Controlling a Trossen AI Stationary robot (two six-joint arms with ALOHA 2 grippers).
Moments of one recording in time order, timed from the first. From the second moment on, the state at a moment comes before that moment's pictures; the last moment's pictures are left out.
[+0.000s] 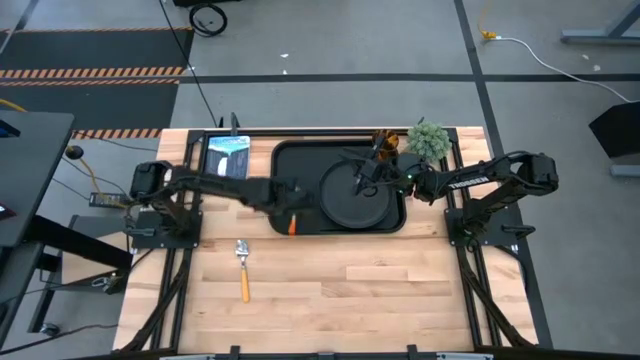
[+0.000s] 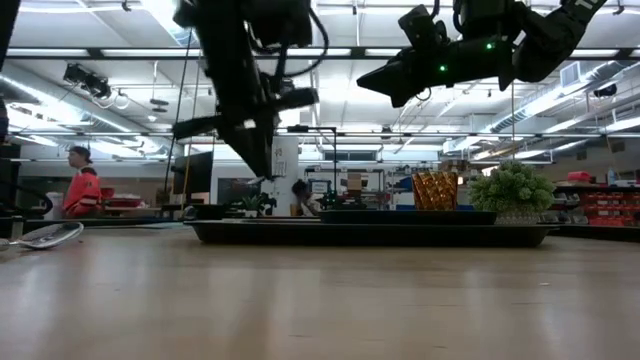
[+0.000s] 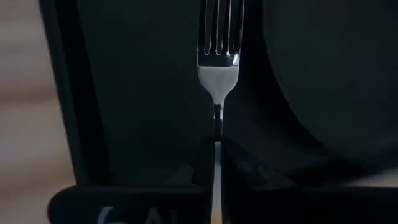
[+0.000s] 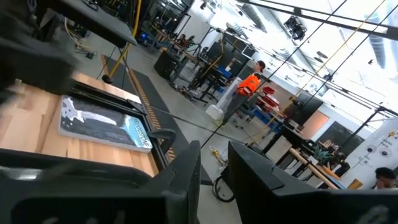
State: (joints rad) left arm 0.00 1.72 1.21 -0.70 -0.36 -1.35; right arm -0.21 1.39 0.59 0.89 0.31 -0.64
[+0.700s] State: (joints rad) left arm 0.23 1.93 1.21 -0.52 -0.18 -1.22; right arm -0.18 1.39 0.59 0.89 0.30 -0.64
